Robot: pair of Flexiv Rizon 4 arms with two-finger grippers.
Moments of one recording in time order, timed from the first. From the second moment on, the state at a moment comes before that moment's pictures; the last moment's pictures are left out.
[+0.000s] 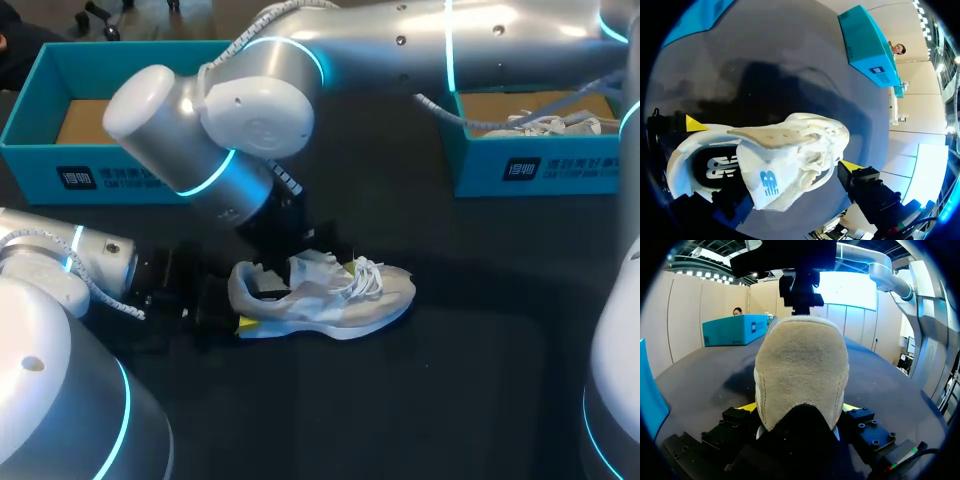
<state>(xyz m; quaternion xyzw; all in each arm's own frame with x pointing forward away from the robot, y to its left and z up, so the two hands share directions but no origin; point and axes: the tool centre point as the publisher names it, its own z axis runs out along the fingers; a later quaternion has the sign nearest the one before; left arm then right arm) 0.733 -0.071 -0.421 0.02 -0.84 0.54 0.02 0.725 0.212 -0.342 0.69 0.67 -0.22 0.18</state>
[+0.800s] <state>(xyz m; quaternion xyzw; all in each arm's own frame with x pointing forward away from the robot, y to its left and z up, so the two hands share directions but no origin) 0.733 -0.072 -0.421 0.02 -0.84 0.54 0.02 0.721 0.177 -0.330 0.71 0.66 -0.20 0.16</state>
